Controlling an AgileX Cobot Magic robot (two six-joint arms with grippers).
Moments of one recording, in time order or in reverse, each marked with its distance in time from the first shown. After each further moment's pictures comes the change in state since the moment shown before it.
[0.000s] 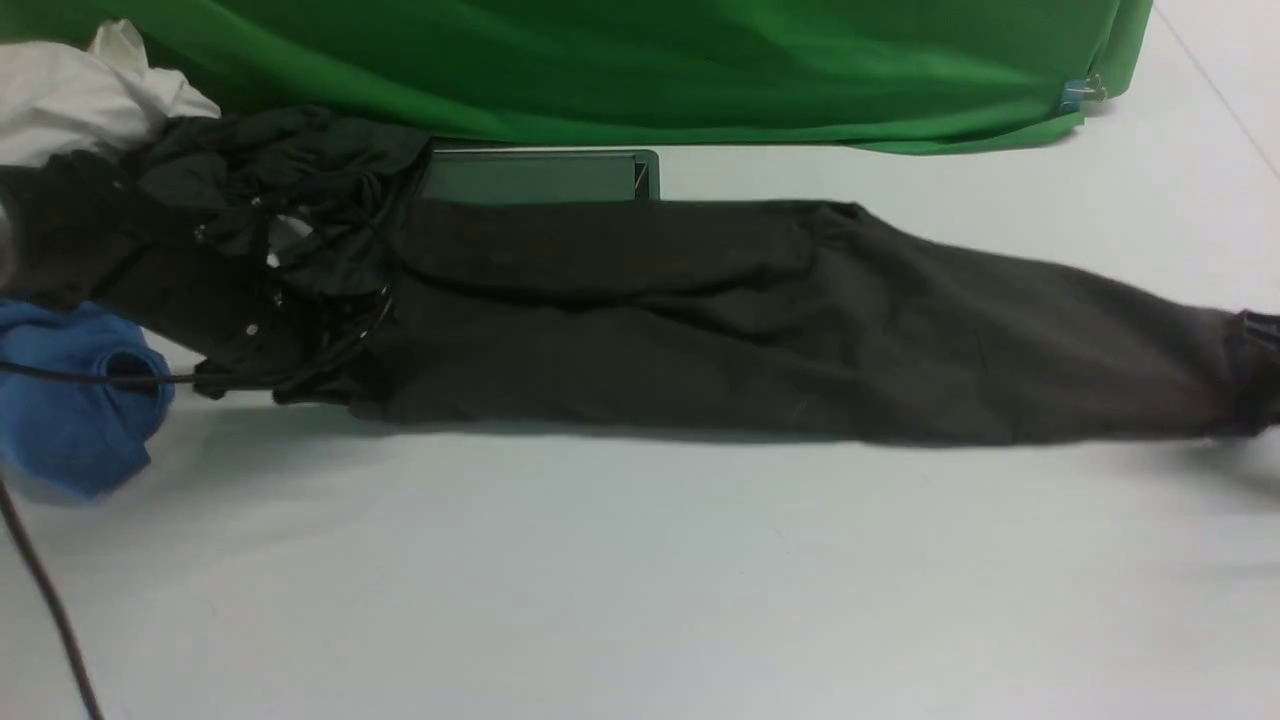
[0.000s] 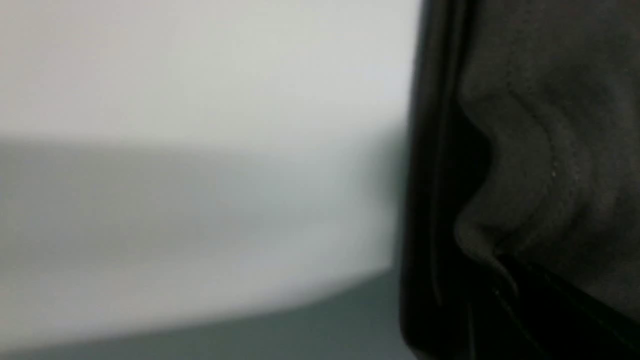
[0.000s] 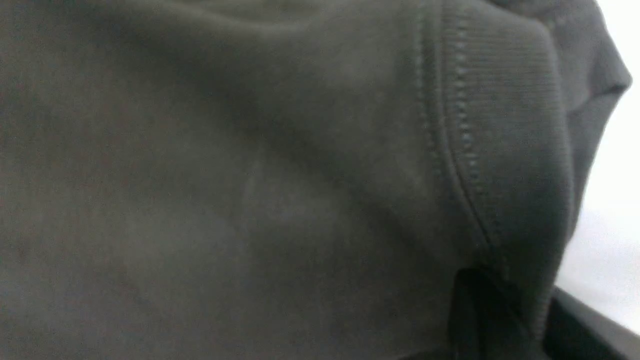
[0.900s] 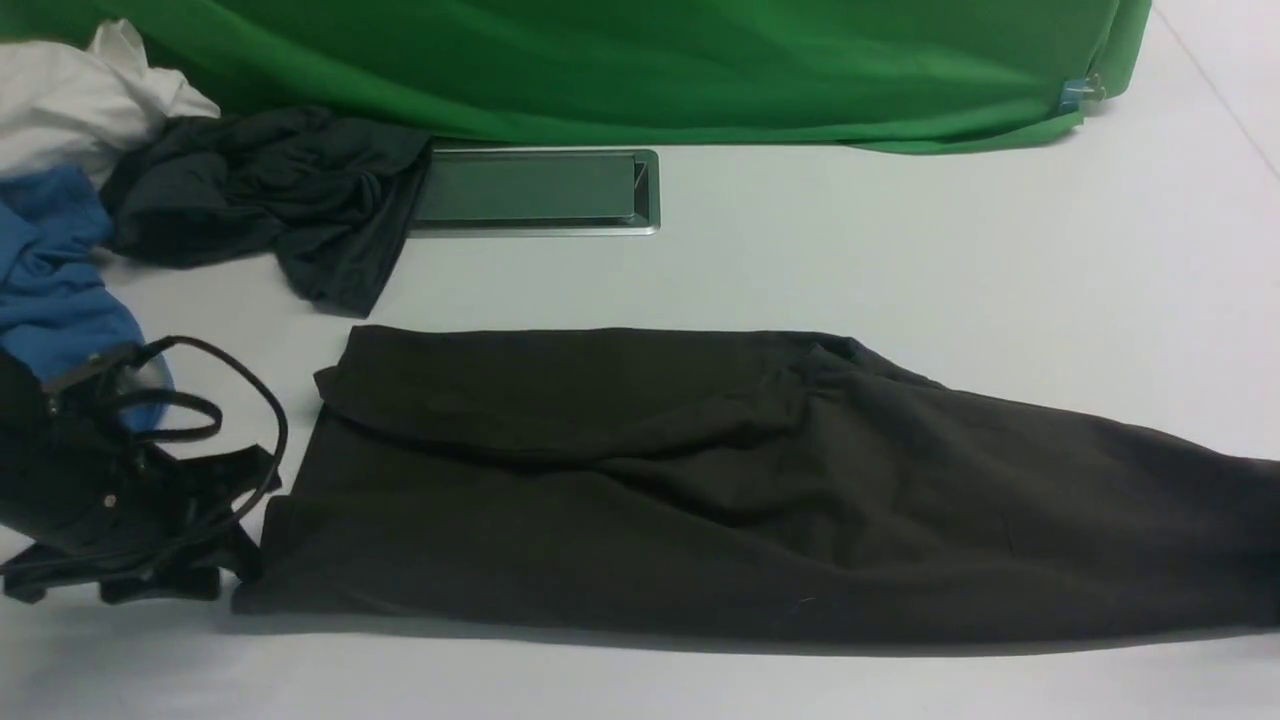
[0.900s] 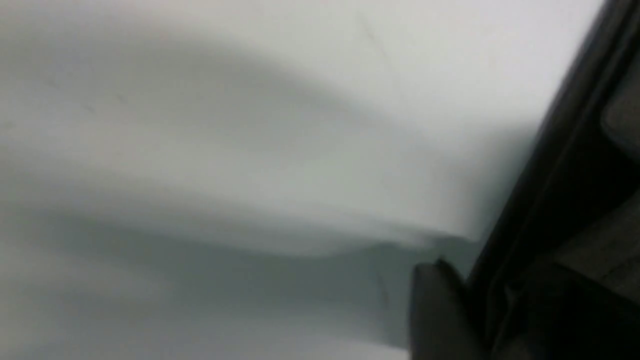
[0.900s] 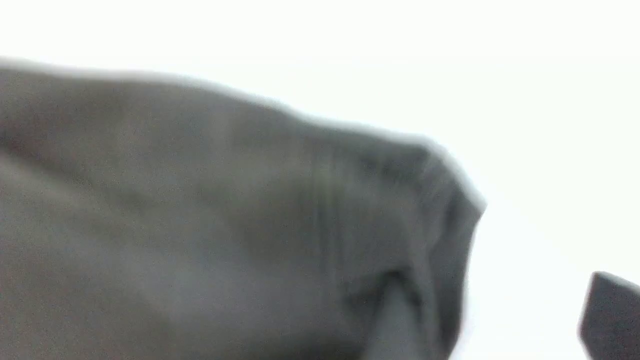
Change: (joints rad) right arm -0.001 -0.221 0.149 -0.328 0.094 0.239; left arm 0.074 -0.373 0.430 0.301 -0.013 -0.408
